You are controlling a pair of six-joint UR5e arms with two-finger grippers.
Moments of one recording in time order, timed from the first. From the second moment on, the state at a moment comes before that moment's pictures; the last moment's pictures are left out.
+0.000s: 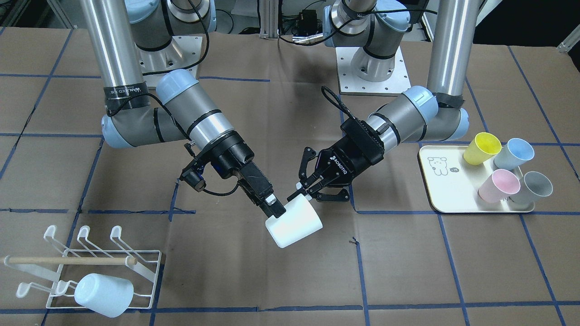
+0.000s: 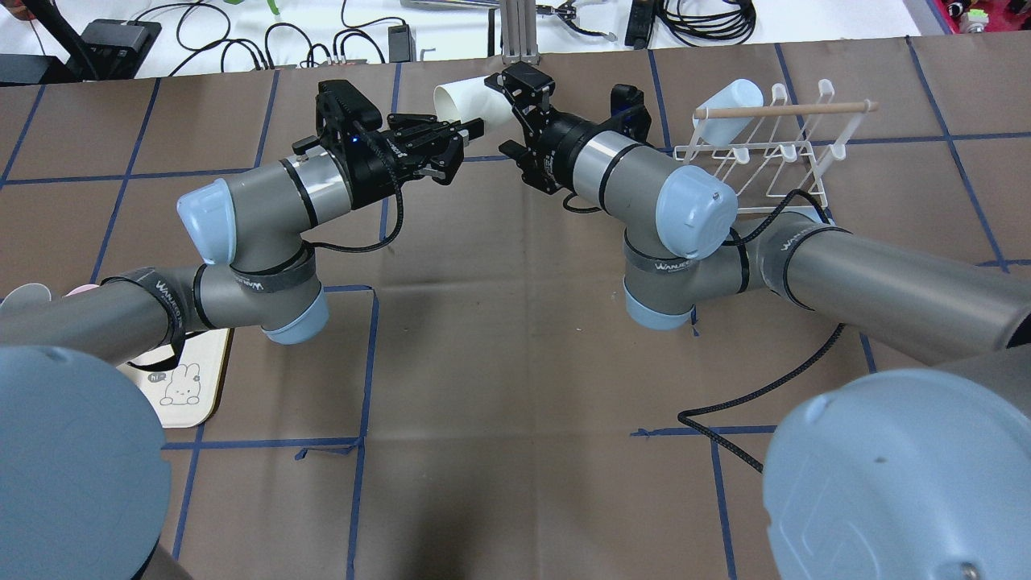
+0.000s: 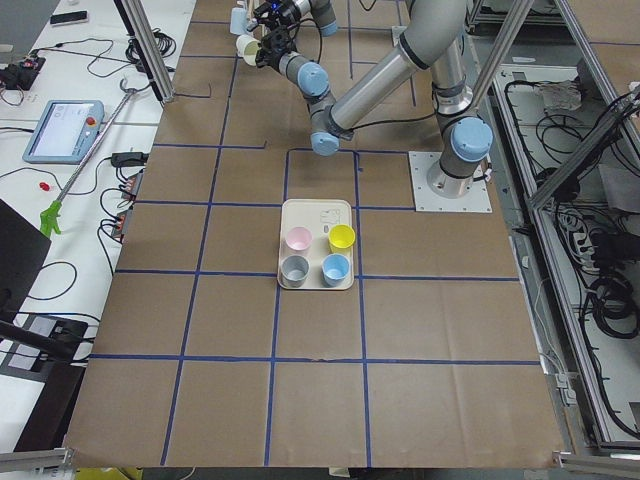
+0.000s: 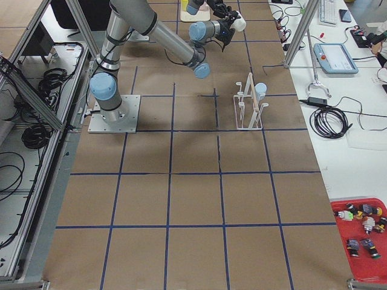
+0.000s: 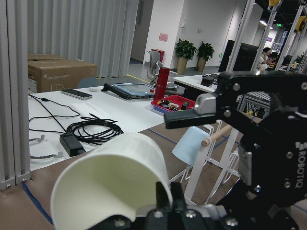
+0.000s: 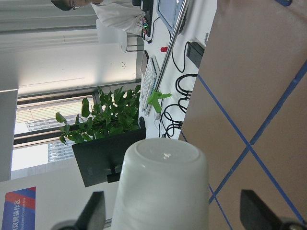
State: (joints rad) left arm -1.51 -2.04 -2.02 0.47 0.59 0.18; right arm 1.77 -1.04 1.89 -3.65 -1.07 1.53
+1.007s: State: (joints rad) left arm -1.51 -2.04 -2.02 0.47 0.59 0.18; right arm 1.77 -1.00 1.84 -3.65 -1.07 1.53
